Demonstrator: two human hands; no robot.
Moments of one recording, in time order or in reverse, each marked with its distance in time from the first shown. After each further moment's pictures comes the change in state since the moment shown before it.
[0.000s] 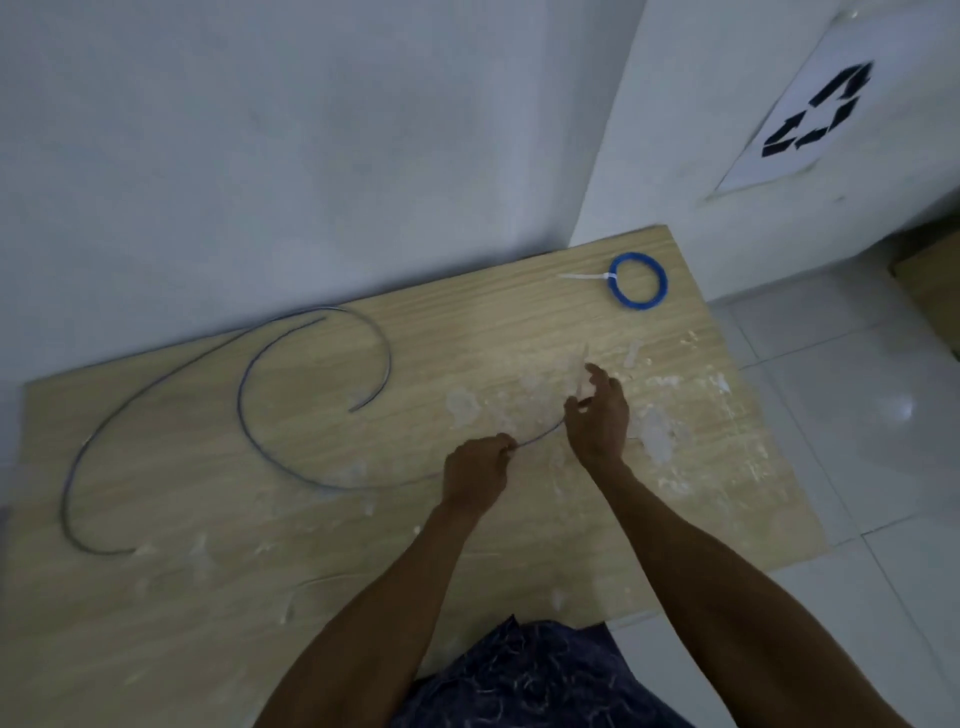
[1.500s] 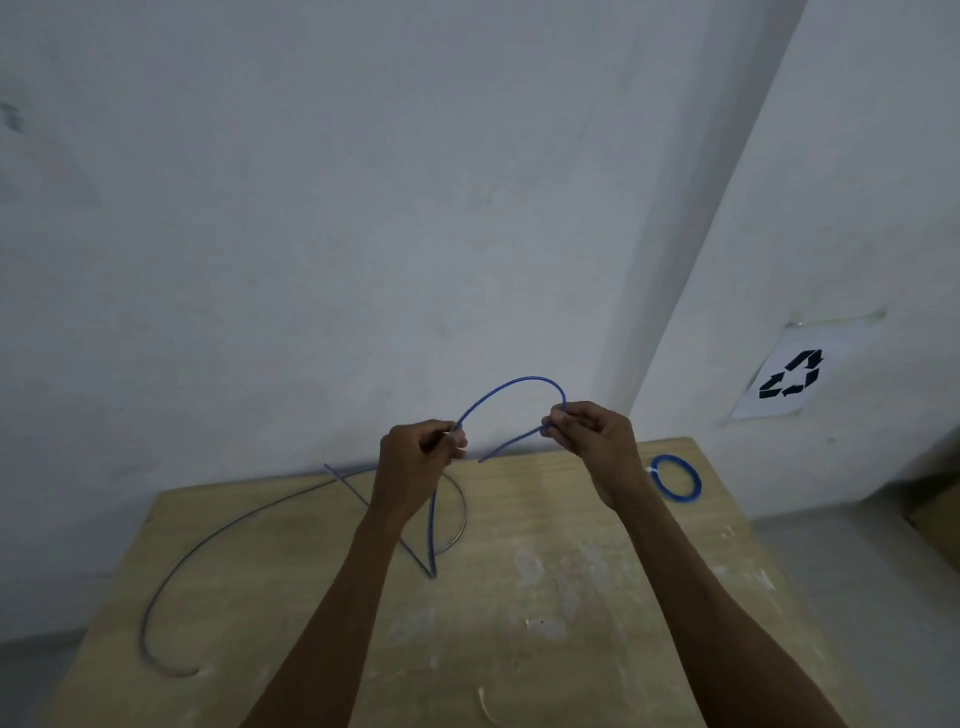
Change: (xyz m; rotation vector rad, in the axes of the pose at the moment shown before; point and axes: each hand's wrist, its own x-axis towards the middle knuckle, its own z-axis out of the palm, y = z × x) left_hand -0.027 -0.030 -0.303 -0.756 0.515 0.044; right_hand -0.037 -0.266 -0.103 1.034 -0.355 -0.224
